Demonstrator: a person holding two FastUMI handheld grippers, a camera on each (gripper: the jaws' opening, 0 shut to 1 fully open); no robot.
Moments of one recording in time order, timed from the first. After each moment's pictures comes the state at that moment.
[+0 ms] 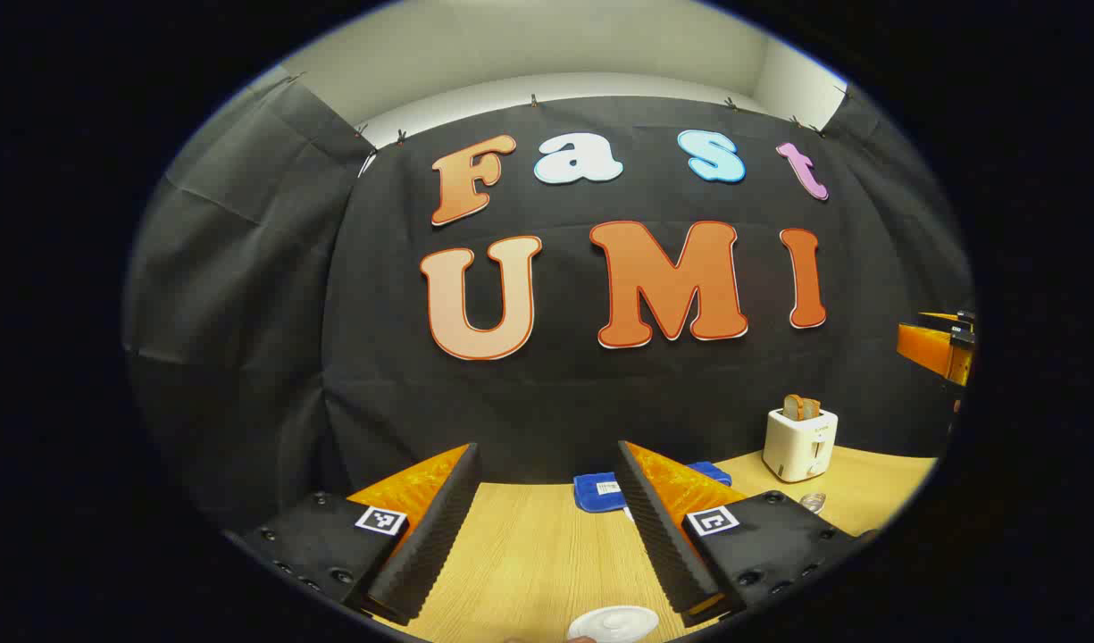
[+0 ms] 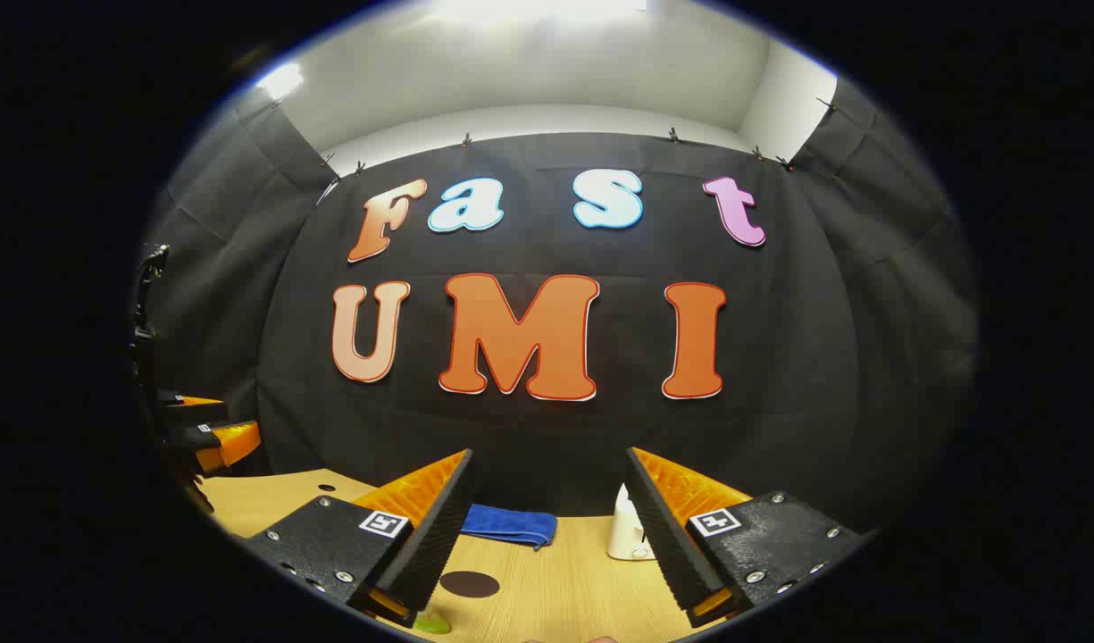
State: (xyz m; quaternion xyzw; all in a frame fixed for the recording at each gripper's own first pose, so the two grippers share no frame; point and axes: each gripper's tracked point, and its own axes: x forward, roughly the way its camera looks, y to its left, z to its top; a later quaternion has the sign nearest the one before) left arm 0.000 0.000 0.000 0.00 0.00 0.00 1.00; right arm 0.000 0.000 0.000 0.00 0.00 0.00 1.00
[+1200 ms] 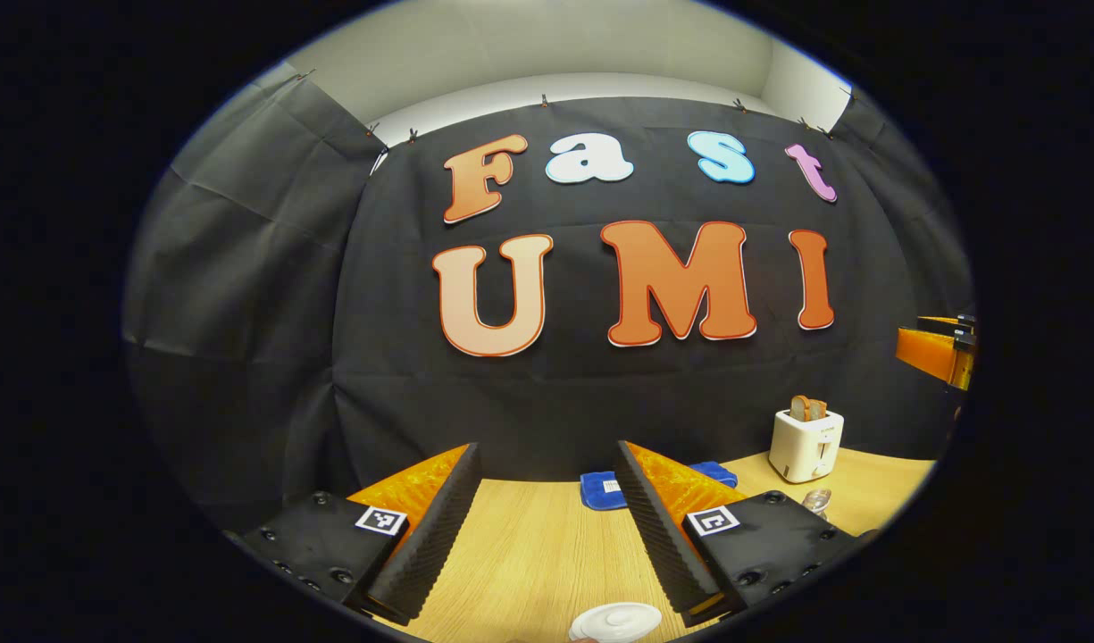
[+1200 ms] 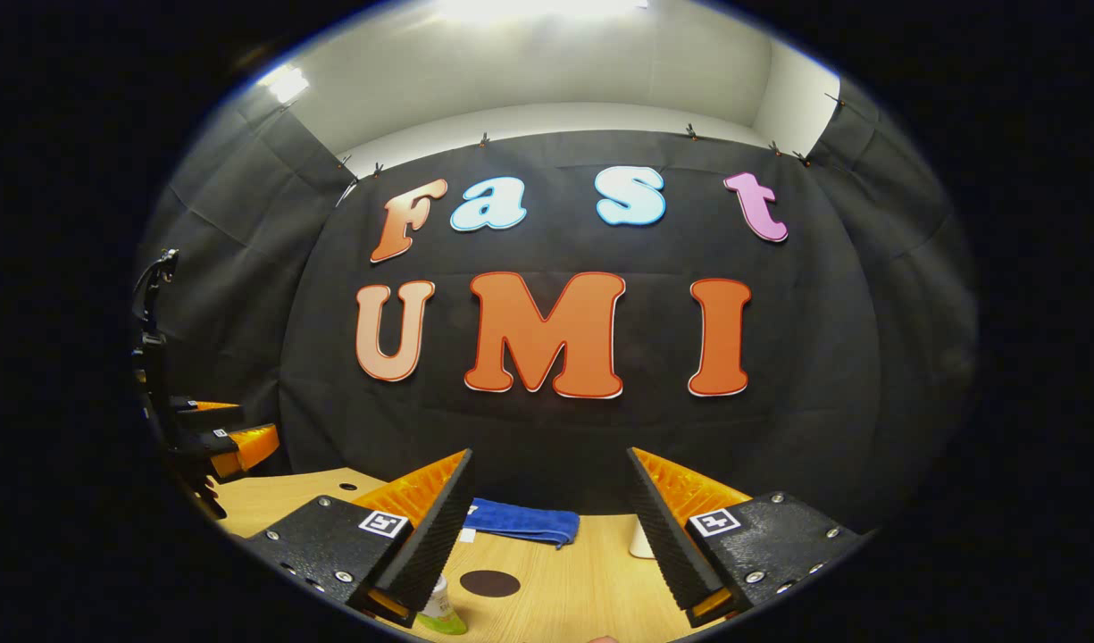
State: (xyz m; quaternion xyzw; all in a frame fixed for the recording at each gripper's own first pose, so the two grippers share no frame) left arm -0.009 0.005 -0.021 -0.01 0.01 0.01 1.00; right arm -0.007 0.032 -0.006 0.01 0.01 0.05 1.00
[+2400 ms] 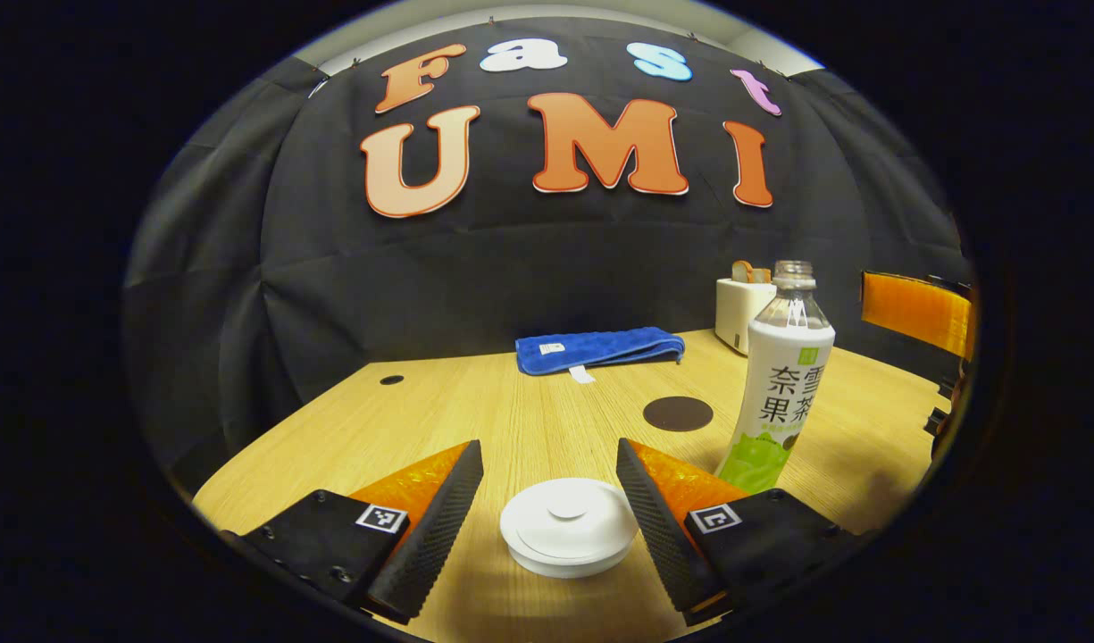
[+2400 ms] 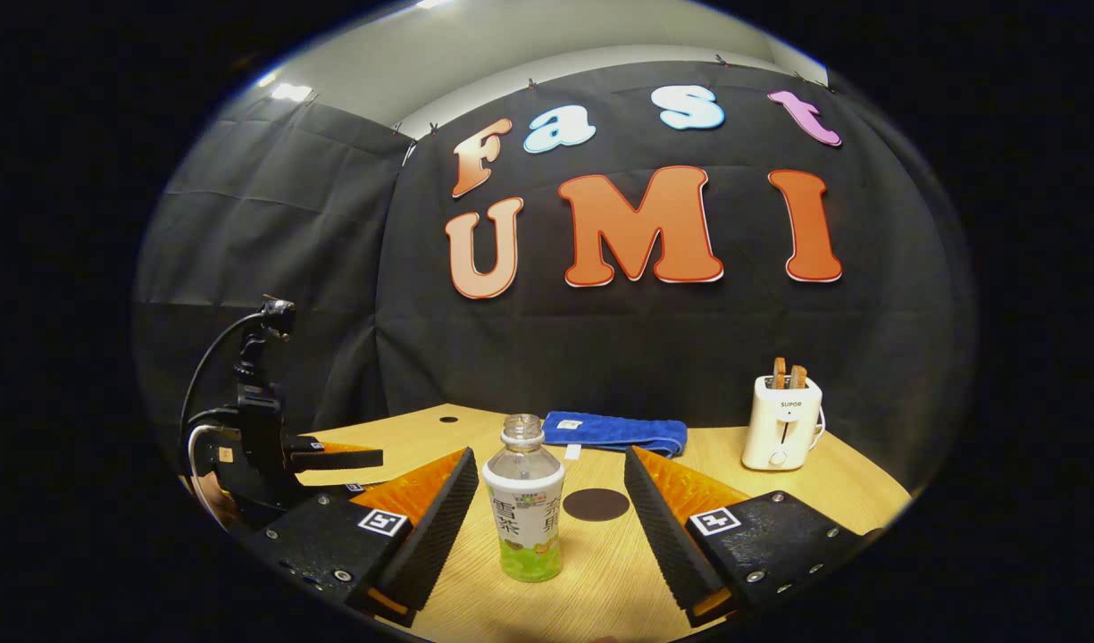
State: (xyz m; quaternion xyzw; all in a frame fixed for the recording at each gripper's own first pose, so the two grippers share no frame) left arm -0.045 -0.062 -0.211 0.01 0.18 -0.10 0.98; right arm -0.070 0.113 -0.142 0.05 0.12 0.20 0.97
